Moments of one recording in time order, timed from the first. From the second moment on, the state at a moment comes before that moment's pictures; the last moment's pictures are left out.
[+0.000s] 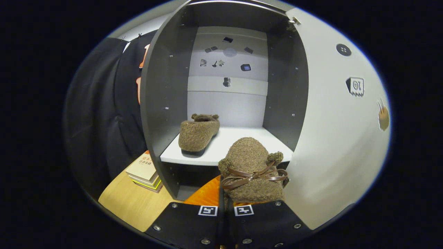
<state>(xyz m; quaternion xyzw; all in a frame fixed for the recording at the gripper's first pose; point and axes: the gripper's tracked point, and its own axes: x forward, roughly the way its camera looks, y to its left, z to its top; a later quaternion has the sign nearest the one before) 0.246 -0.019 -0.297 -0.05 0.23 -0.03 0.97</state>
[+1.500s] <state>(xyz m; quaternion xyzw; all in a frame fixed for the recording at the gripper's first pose) 0.478 -0.046 -0.334 -0.08 0.32 0.01 0.94</state>
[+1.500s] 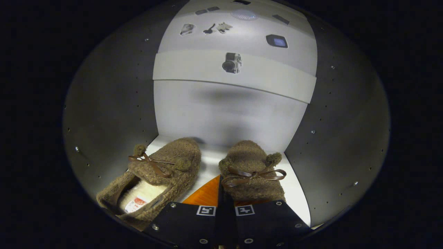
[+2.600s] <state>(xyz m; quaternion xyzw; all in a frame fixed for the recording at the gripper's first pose) 0.370 -0.036 -0.233 -0.02 0.24 -0.01 0.97</state>
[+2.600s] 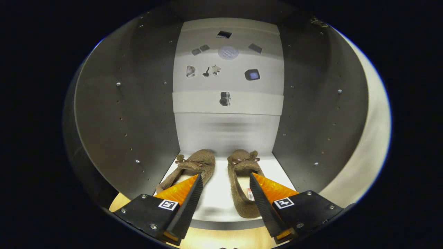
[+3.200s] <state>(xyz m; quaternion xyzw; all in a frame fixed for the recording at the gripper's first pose) 0.241 -0.015 -0.185 0.01 0.20 -0.03 0.98</state>
